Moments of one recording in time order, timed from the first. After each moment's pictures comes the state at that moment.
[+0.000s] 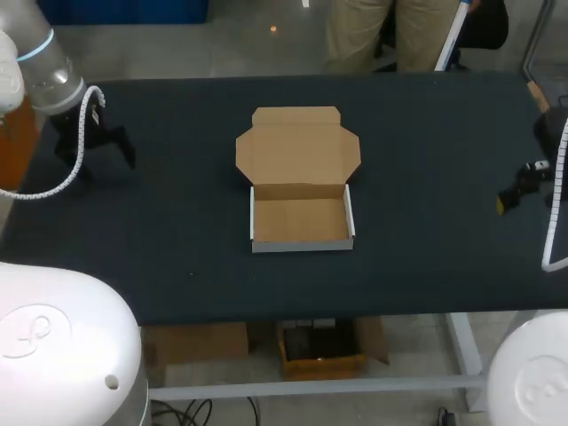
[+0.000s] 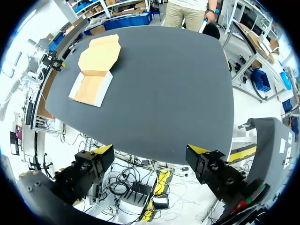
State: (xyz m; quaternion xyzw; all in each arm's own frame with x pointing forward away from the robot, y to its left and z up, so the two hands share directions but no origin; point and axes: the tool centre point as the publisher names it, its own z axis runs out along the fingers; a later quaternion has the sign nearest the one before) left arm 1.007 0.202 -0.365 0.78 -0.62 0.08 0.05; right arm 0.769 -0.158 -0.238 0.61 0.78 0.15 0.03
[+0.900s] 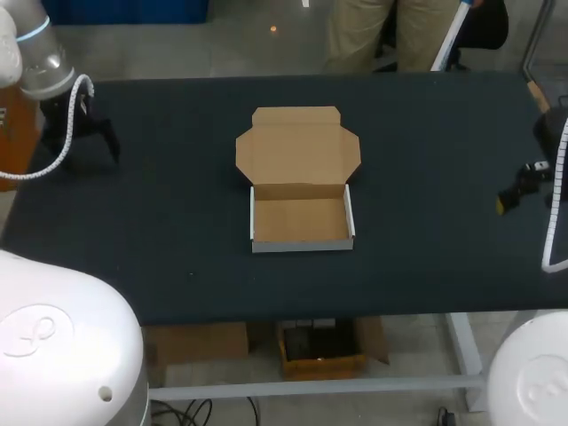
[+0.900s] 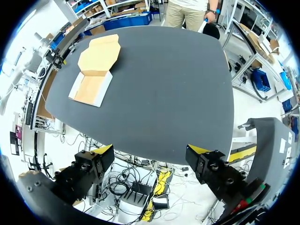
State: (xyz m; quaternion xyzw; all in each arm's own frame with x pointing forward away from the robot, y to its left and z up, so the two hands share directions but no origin) left arm 1.035 0.243 -0.372 0.79 -0.61 0.04 0.06; right arm 0.770 -0.158 -0.239 0.61 0.78 0.15 0.03
